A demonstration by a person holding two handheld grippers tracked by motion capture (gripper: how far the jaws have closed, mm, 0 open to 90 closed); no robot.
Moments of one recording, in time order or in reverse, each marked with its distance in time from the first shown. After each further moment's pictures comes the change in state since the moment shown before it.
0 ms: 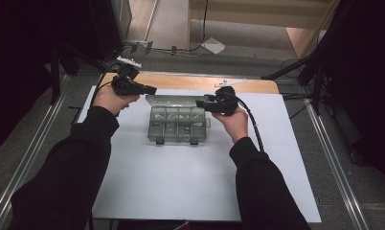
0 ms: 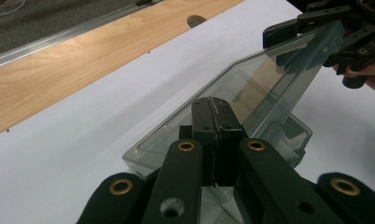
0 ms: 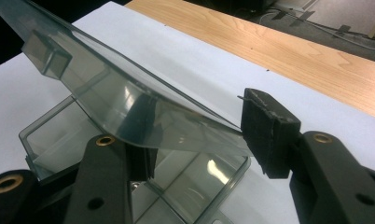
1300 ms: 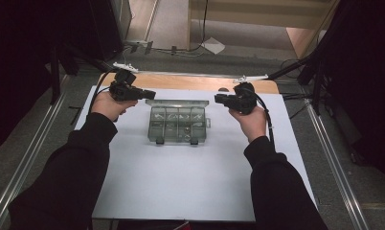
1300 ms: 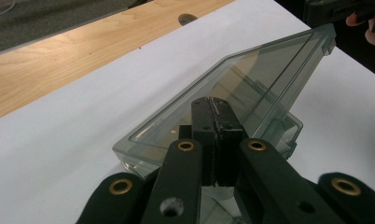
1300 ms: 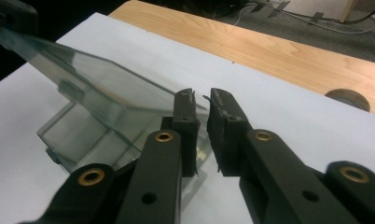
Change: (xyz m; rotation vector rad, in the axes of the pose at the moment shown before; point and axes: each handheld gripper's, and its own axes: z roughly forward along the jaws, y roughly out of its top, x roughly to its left) left arm -0.001 -0.017 -0.002 -0.015 -0.022 0.005; right arm -0.006 0.009 -0.058 0.011 -0.062 0.092
